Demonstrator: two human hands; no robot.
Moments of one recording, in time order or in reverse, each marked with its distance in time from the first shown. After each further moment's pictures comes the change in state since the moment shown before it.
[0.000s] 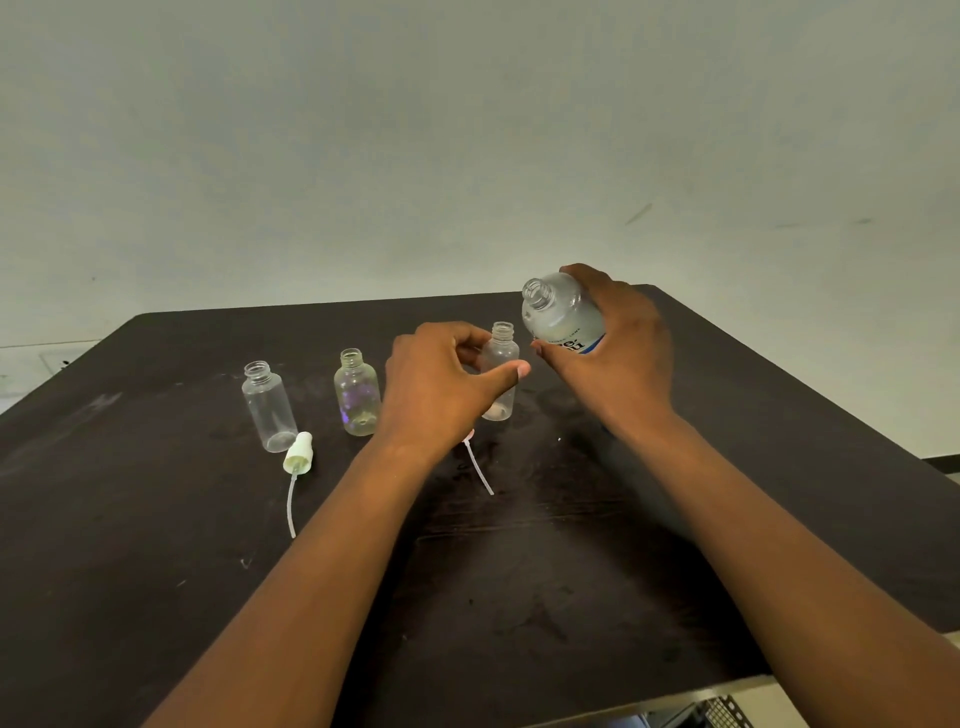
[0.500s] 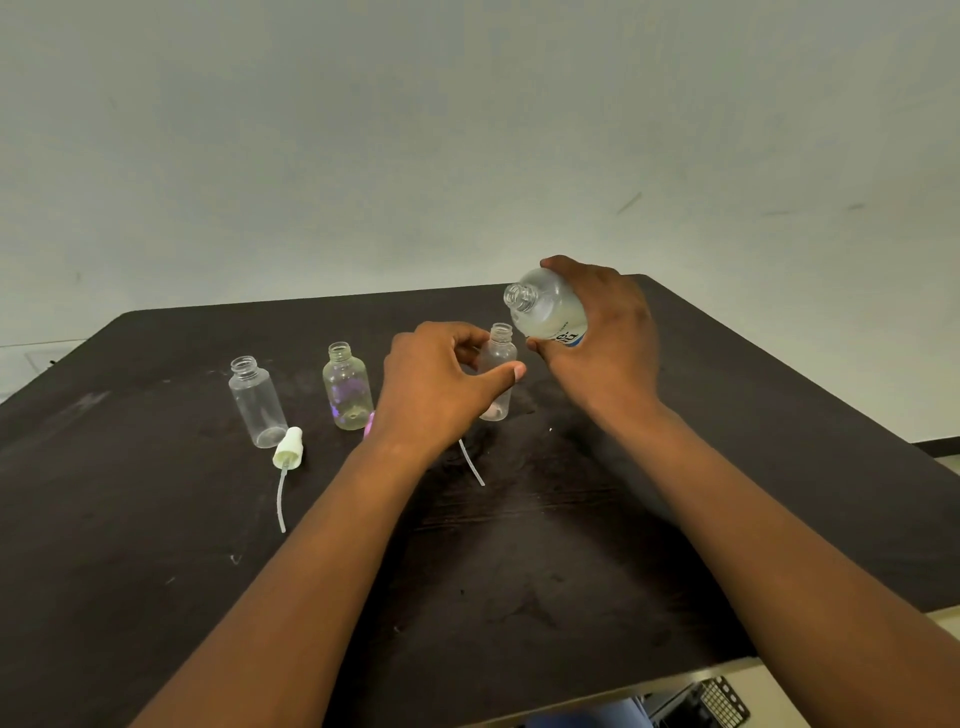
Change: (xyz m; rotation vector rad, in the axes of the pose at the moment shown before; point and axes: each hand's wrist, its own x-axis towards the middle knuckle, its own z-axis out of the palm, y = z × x) left_hand -0.002 -0.005 0.009 0.018 -0.020 0.054; right_hand -0.002 0.007 0.006 -0.046 0.028 -0.078
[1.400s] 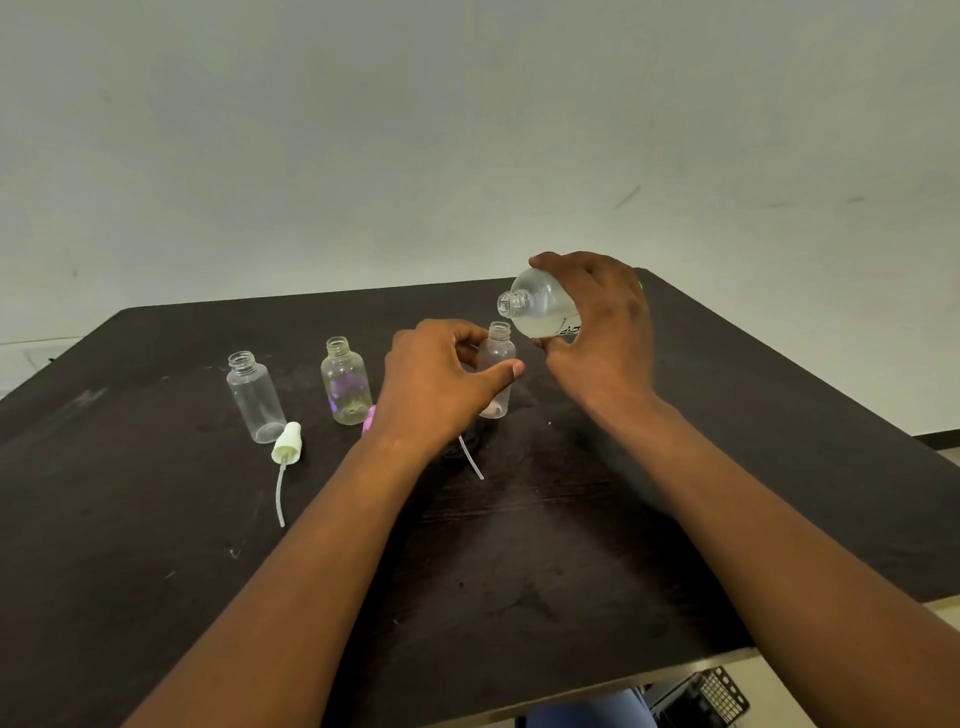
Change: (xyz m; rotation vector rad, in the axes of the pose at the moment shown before) left_hand 0.000 -0.002 0.003 0.009 -0.022 -0.005; right_hand 0.000 0.008 0.008 -0.034 0.005 -0.039
